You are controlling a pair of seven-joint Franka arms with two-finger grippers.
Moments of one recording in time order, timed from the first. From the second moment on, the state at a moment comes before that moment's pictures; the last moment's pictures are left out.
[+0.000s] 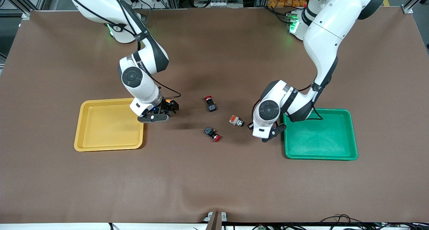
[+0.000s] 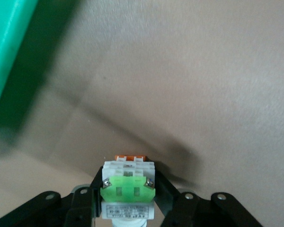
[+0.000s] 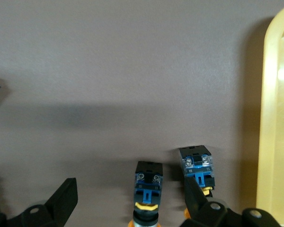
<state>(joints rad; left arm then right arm) -0.24 0.77 -0.32 -1.63 0.26 2.17 -1.24 0.42 0.39 0.07 -2.11 0.06 2.57 0.39</state>
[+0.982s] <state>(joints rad) -0.01 0.62 -0.32 -1.44 0.26 1.97 -1.19 0.46 0.40 0.07 -2.20 0.06 2.69 0.40</state>
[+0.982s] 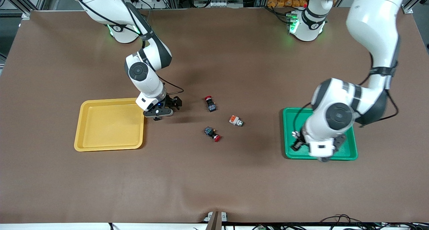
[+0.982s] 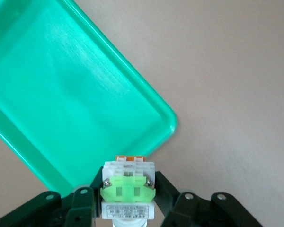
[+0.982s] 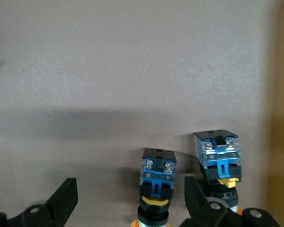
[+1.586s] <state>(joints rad) 0.13 0.64 -0.30 -1.46 0.33 1.83 -1.08 0.46 0.46 0.06 -2.20 0.05 2.77 0.40</state>
